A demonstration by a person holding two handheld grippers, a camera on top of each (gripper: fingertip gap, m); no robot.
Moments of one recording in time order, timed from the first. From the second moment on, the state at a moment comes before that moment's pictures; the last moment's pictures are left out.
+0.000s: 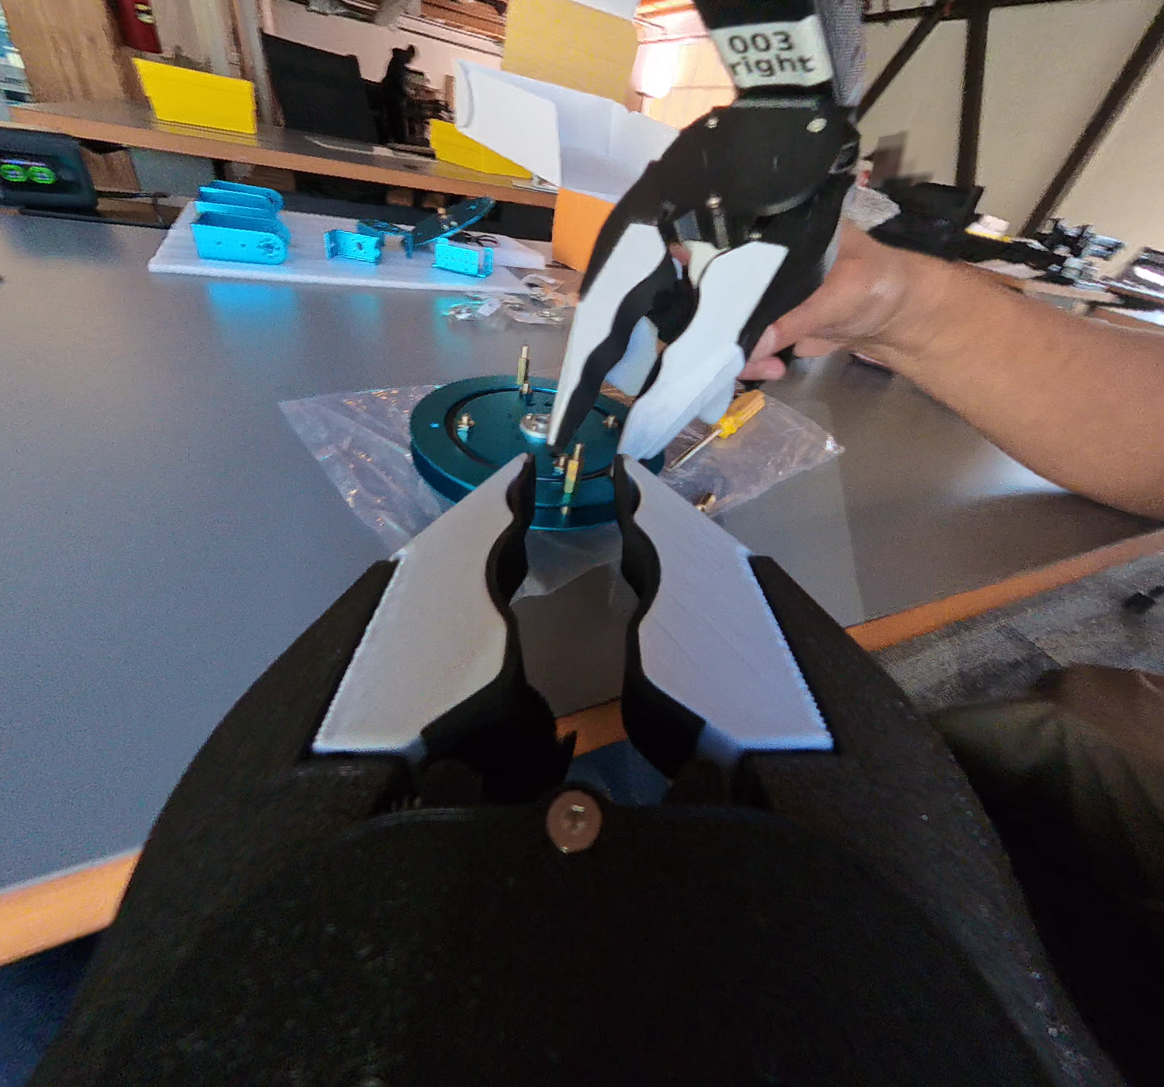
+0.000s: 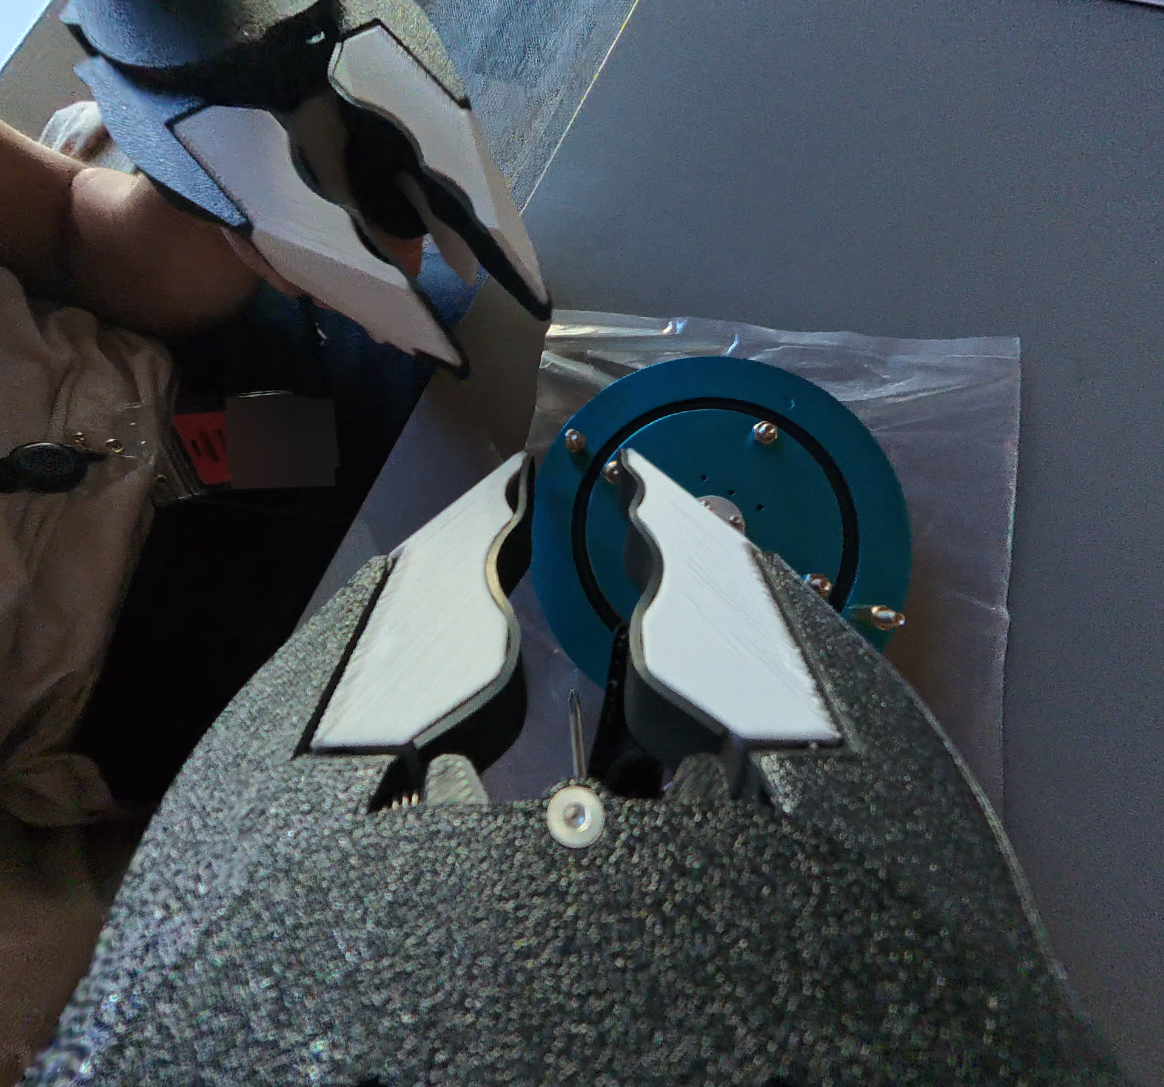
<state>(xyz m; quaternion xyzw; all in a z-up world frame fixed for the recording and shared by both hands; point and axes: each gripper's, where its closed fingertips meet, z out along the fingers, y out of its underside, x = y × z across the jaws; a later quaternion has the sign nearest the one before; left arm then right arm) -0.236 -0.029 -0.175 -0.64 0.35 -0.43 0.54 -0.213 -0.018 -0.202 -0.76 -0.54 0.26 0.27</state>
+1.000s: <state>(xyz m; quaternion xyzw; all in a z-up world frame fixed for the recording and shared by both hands) -0.226 -0.024 -0.186 -0.63 0.35 -0.45 0.53 -0.189 -0.007 -0.192 -0.77 -0.52 0.22 0.31</state>
